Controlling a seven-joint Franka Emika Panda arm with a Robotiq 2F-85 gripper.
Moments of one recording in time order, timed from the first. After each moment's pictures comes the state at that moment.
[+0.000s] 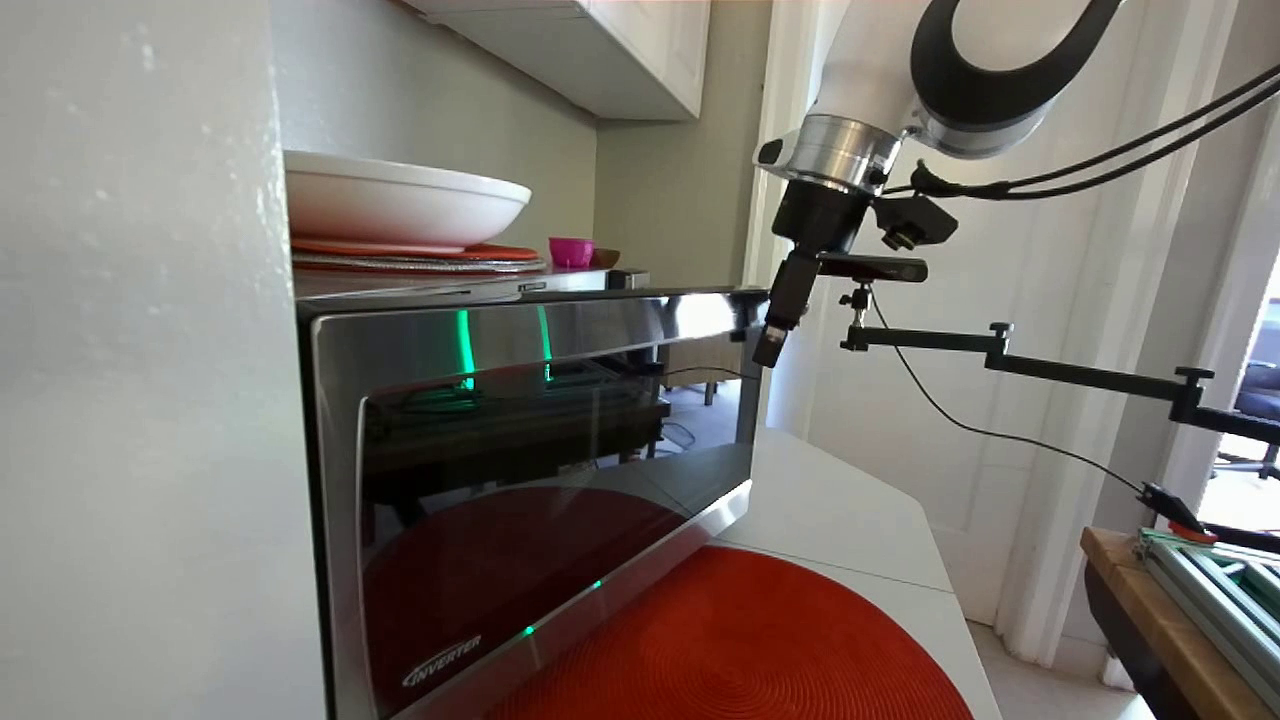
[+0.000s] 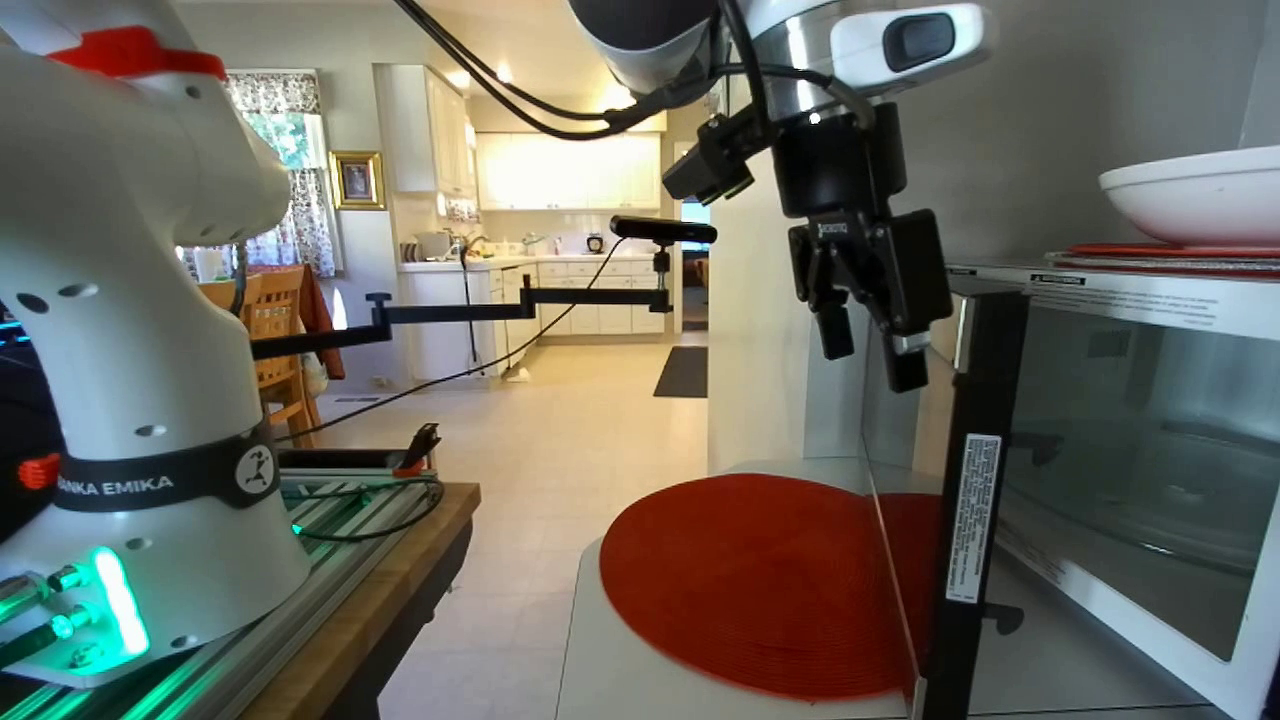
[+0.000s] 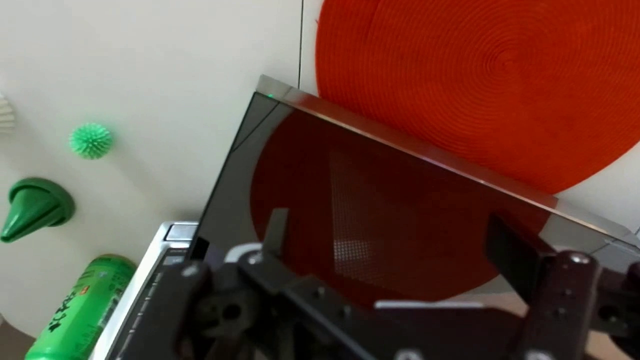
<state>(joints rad) 0.02 -0.12 -0.09 -2.51 0.05 2.65 -0.24</state>
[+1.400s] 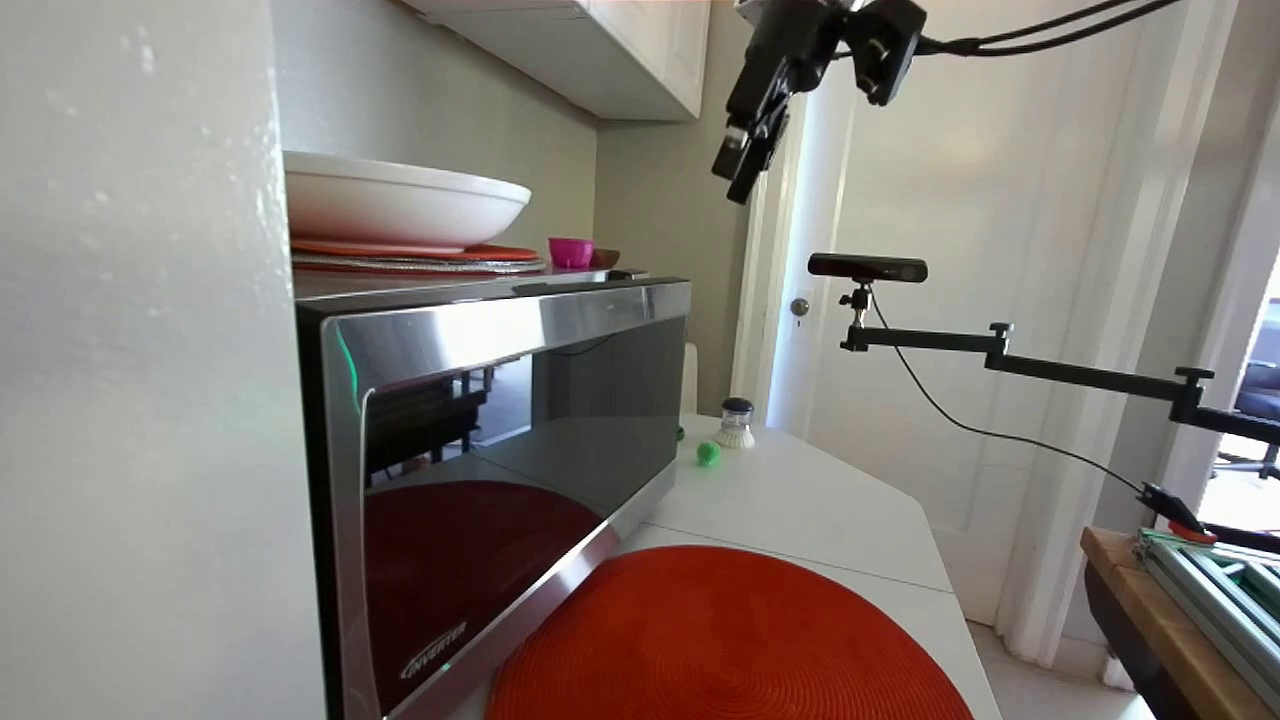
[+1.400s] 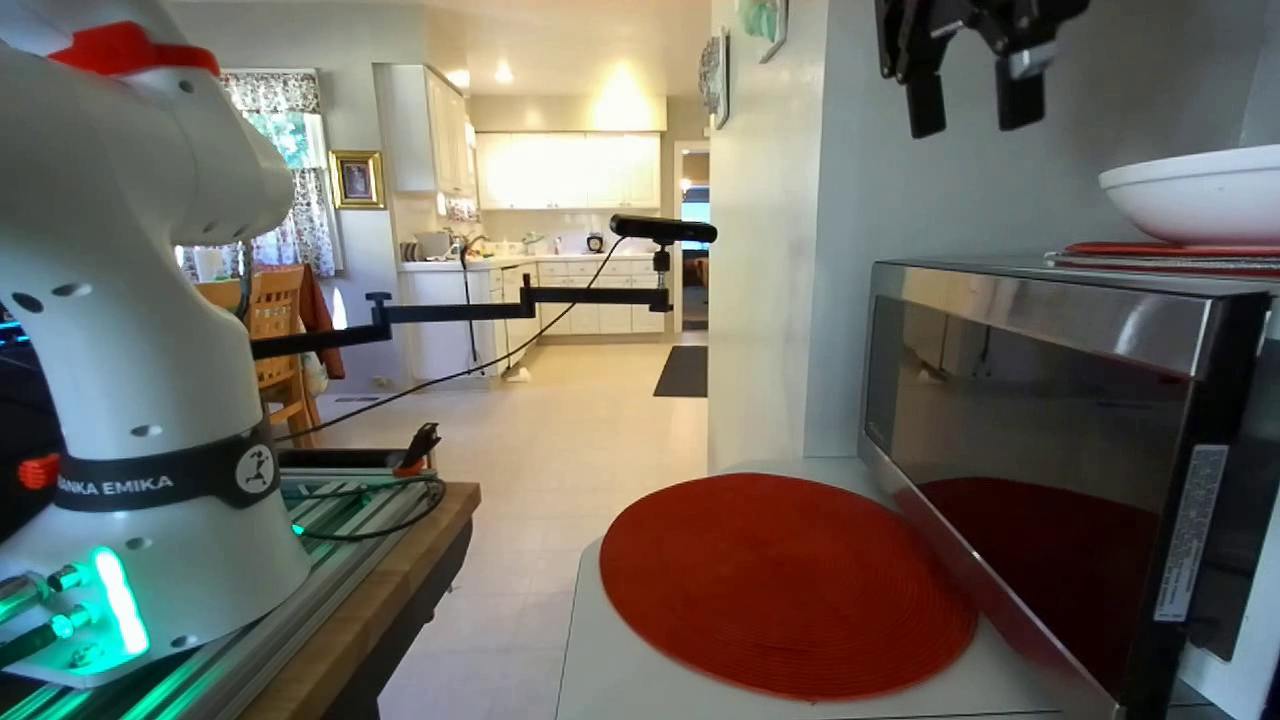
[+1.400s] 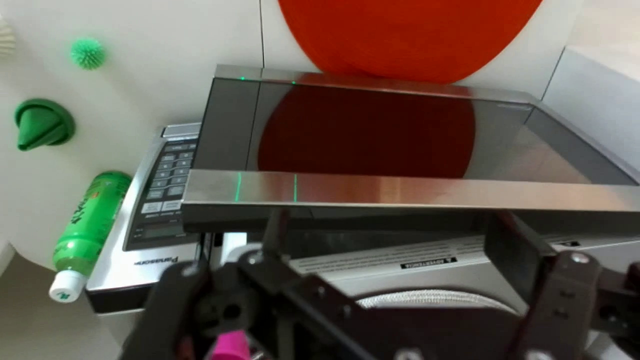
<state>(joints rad) -0.02 -0.19 -0.08 -2.18 0.20 2.27 -0.27</state>
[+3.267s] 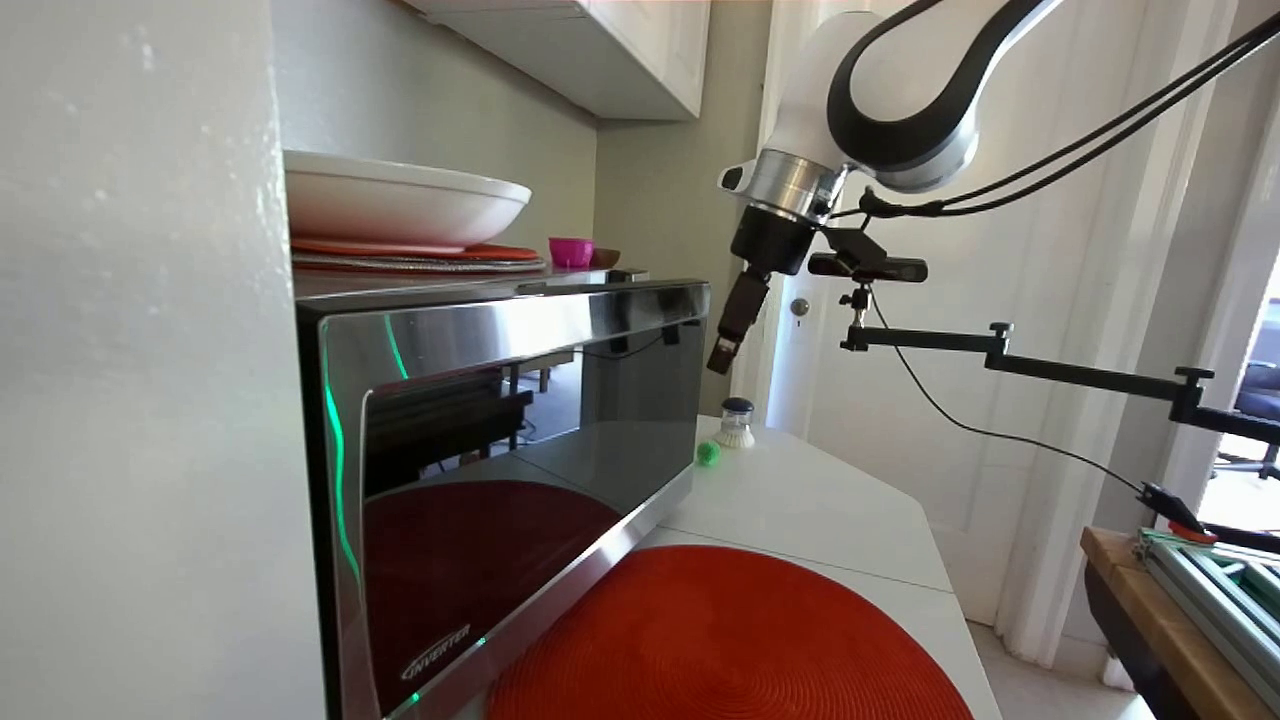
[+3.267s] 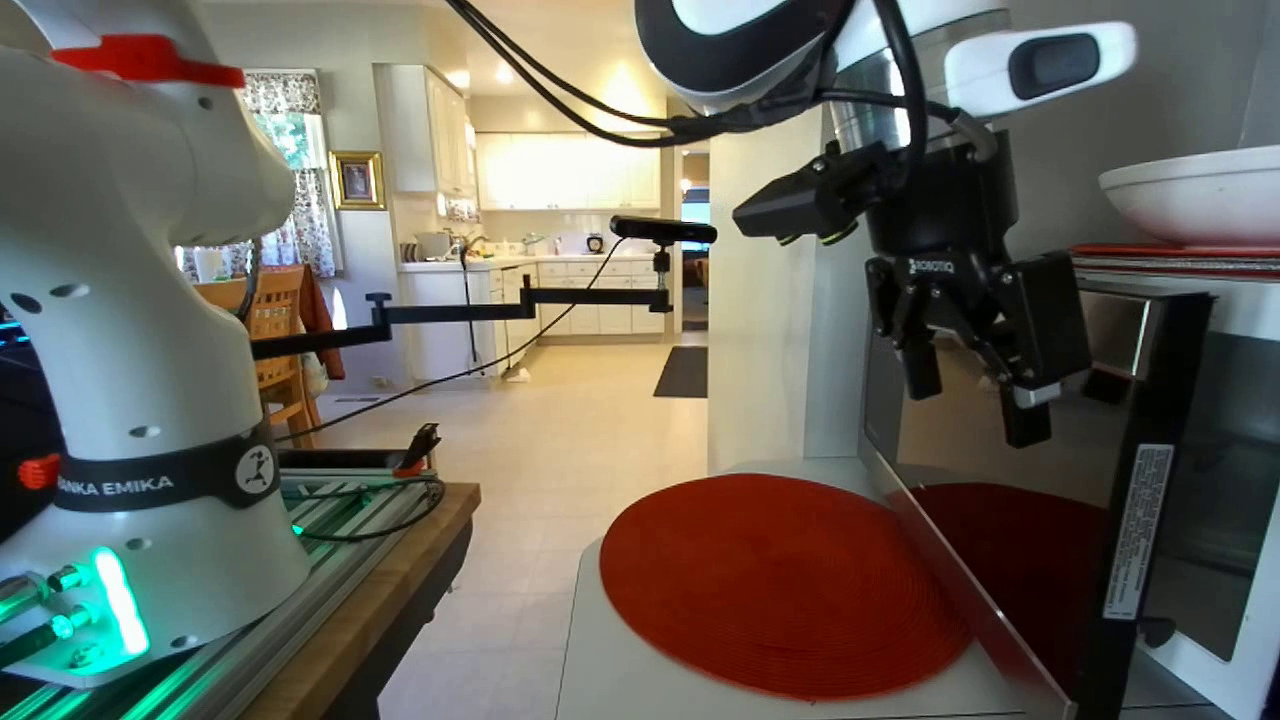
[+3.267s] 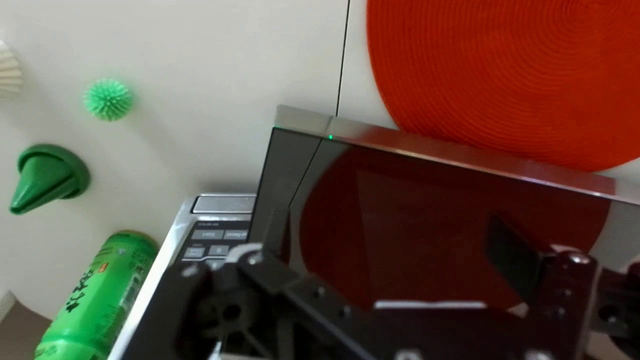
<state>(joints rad) -0.03 0.06 -0.09 -2.38 0.13 2.73 -0.36</state>
